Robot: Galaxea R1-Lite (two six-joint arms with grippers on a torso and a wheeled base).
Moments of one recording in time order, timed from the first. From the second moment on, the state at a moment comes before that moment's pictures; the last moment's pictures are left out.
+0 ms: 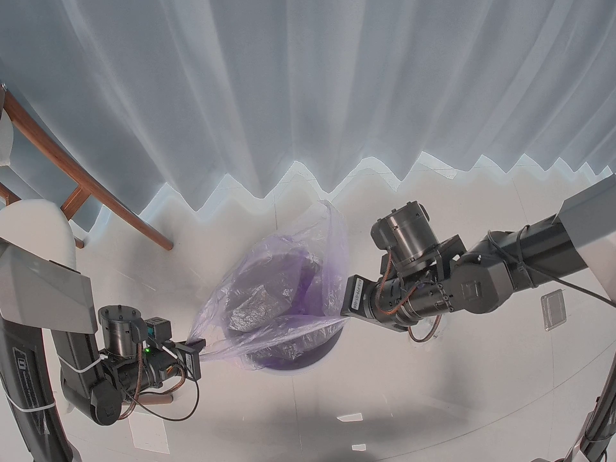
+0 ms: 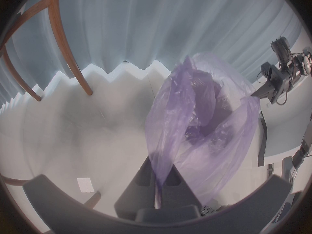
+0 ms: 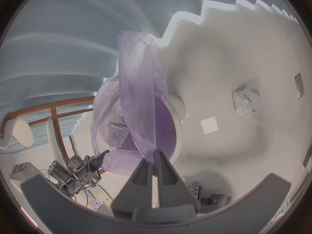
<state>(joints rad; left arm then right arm) -0.22 2.19 -0.20 -1.49 -0.17 -0.08 0.53 2.06 -1.27 0.05 0.08 0.78</state>
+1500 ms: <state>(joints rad) -0.33 2.41 -0.27 -1.50 -0.21 0.10 0.51 2.16 -0.92 -0.28 -0.11 0.57</state>
